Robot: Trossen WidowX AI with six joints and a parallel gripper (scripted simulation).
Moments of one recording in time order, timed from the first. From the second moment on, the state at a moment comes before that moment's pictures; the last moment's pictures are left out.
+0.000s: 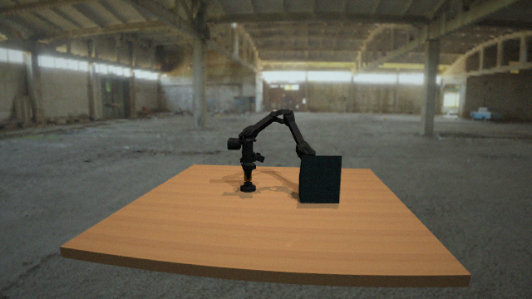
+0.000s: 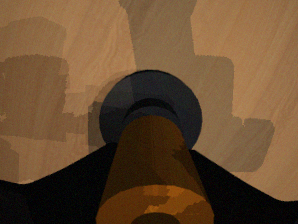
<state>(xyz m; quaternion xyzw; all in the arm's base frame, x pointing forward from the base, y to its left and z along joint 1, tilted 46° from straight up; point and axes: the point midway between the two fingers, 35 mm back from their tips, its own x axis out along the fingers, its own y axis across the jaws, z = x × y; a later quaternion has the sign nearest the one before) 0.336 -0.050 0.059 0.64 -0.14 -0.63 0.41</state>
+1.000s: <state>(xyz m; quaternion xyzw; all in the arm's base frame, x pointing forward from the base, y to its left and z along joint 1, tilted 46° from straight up) 0.337 -0.057 0.052 0.65 -0.16 -0.63 0.39</state>
